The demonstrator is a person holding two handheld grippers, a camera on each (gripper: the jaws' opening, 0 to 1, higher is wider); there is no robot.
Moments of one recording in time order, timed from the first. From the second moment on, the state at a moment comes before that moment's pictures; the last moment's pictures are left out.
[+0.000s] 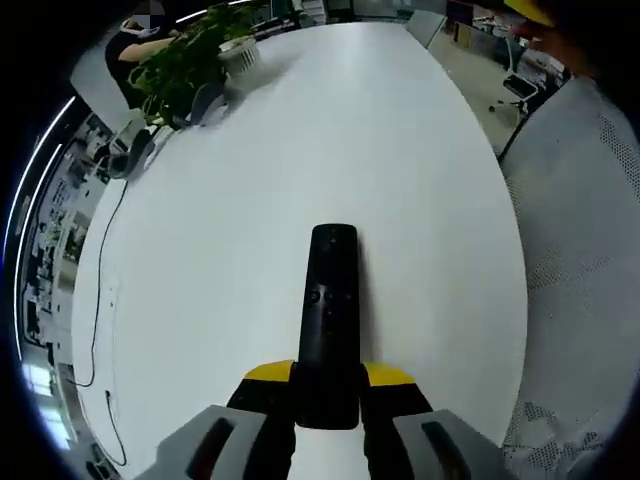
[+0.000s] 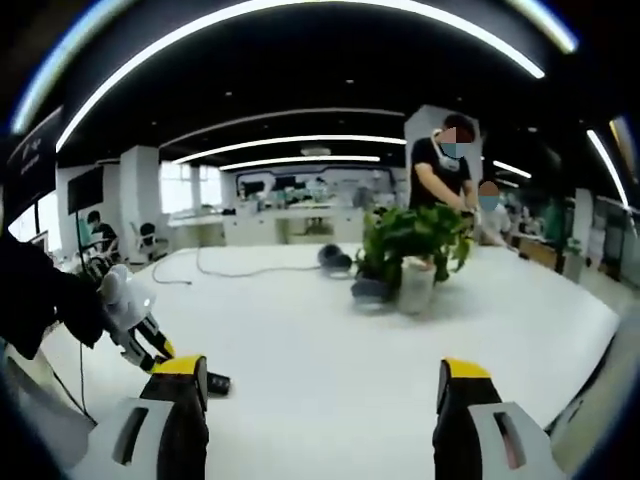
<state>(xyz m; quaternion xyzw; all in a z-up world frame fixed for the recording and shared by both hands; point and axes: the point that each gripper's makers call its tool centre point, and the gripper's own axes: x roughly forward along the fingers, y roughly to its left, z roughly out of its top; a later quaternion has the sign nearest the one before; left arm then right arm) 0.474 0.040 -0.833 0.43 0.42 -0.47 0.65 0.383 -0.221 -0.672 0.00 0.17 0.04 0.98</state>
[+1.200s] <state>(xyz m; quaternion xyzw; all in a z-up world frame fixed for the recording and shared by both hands) 0.628 0.037 -0.834 0.49 0.39 -0.46 0.63 0.380 -0.224 -0.692 -0.01 0.22 0.03 0.98</state>
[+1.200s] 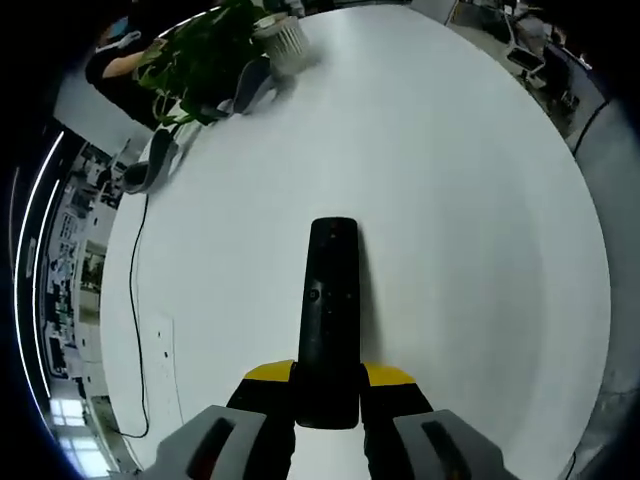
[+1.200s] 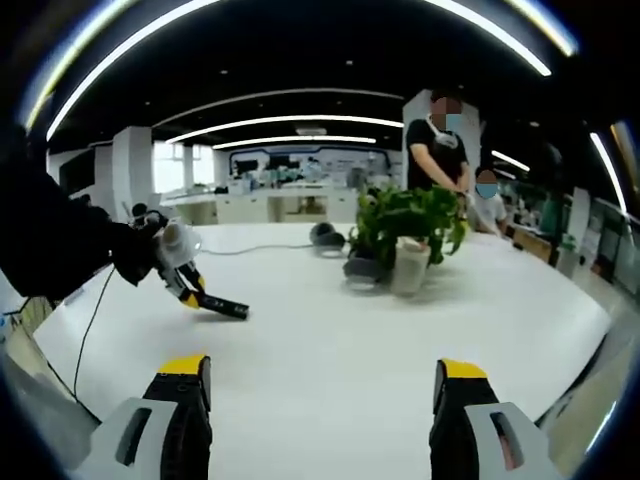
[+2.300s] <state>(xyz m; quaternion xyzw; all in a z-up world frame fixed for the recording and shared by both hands) 0.645 0.041 -0.844 0.46 0.42 -0.45 0.64 0.382 -0.227 -0.693 -0.01 0.23 0.03 0.97</state>
